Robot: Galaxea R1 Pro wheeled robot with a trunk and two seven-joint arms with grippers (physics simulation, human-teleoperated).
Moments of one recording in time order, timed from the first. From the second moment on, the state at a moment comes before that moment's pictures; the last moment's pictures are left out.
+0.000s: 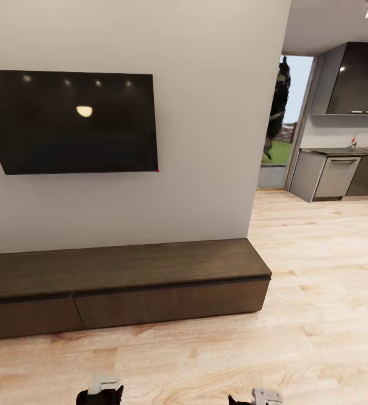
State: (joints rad) left arm -0.12 0.02 0.00 -0.83 0.07 0.19 -0.01; right arm -0.03 0.06 0.04 -0.89 -0.11 0.11 -0.03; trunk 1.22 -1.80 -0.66
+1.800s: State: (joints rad) left arm -0.22 0.14 -0.07 -1.30 0.49 1.00 -0.13; right arm -0.20 0.06 0.04 -0.85 -1.07 -0.02 0.34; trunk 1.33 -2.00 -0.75
